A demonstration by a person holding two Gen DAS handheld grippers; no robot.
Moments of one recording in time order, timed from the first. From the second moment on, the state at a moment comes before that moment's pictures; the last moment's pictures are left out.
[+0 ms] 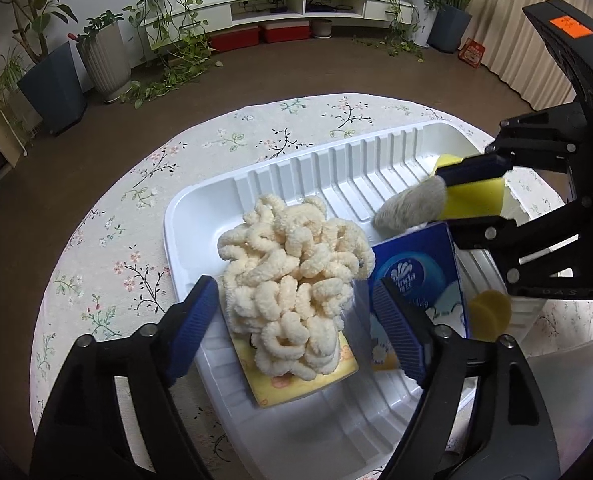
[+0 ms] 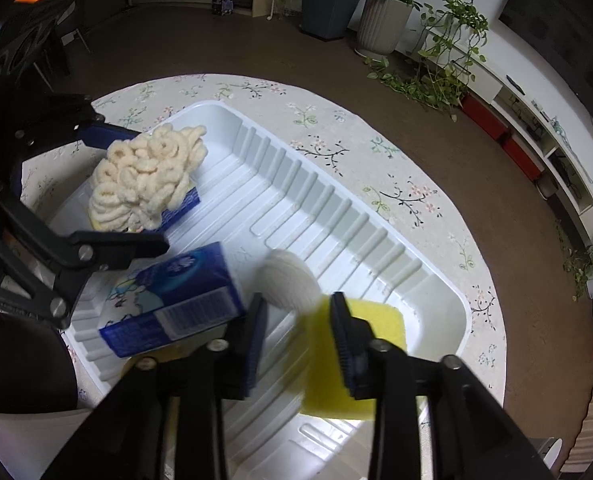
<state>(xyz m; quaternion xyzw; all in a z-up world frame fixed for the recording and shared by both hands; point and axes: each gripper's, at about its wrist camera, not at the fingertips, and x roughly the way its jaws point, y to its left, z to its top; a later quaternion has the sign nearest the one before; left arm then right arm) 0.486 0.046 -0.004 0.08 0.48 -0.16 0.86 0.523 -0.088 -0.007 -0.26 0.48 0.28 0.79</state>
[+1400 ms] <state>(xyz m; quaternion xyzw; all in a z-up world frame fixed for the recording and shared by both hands) 0.383 0.101 0.075 0.03 0.36 -0.10 0.93 0.473 -0.220 0.093 -0.10 0.39 0.18 0.90</state>
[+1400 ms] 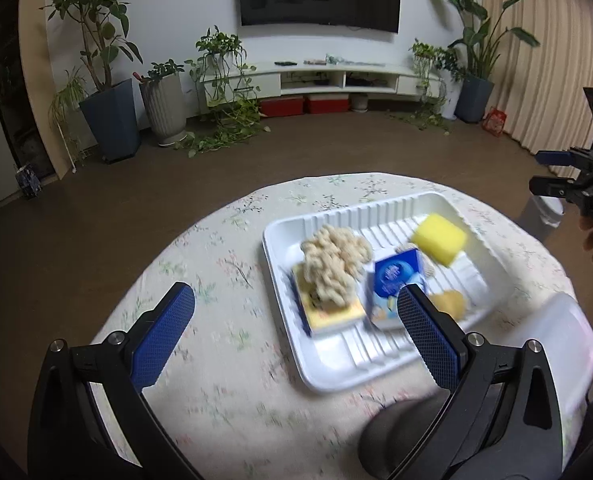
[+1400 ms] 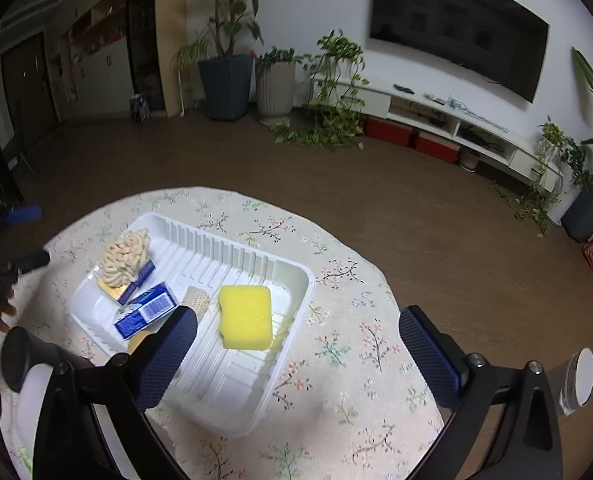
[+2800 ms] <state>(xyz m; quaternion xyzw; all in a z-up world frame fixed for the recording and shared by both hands) 0.135 -0.010 0.009 -0.03 0.38 -0.21 0.90 0.109 -0.196 -0.003 -0.03 0.41 0.22 0.89</state>
